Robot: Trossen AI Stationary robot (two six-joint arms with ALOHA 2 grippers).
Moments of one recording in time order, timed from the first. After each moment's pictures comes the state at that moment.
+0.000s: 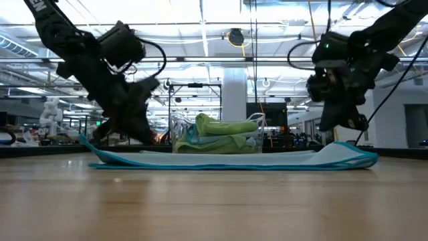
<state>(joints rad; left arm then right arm) 0.17 1.43 0.48 0.14 -0.04 -0.83 -0.51 1.08 0.43 -0.33 -0.47 0.56</state>
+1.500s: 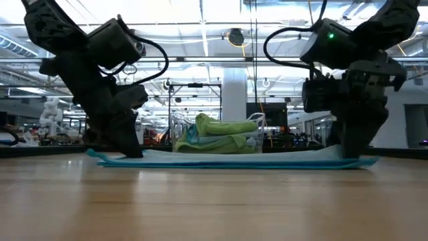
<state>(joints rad) -0.02 1.50 0.50 0.03 -0.16 -0.81 0.04 1.44 0.48 -0.11 -0.37 0.52</state>
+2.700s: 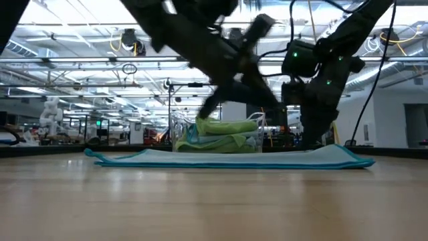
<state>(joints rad) -0.08 1.97 1.24 0.11 -0.03 -0.87 -0.34 1.44 0.62 -0.32 -0.29 0.14</state>
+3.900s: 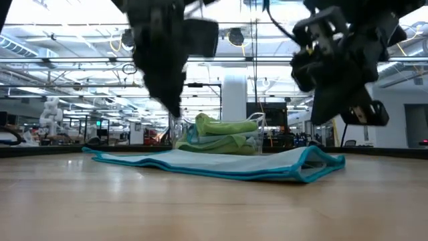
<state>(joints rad) -0.19 1.86 1.31 -0.64 0.18 -0.37 0.23 1.43 0.62 -0.03 -0.13 1.30</state>
